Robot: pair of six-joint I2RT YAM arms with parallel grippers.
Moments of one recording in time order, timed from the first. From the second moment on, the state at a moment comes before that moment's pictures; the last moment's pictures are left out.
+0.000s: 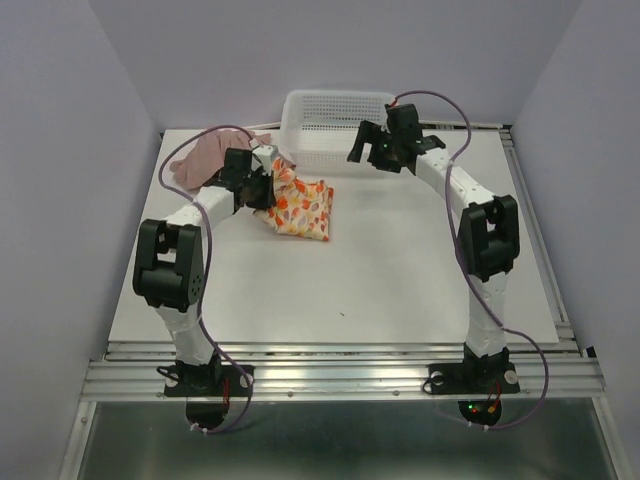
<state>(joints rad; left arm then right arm) -0.22 1.82 1.24 -0.20 0.30 -0.06 0.36 2.14 1.93 -0.45 -0.17 0.51</state>
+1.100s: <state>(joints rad) -0.07 2.02 2.11 -0.68 0.31 0.21 0.35 2.13 1.85 -0.45 -0.20 0.46</state>
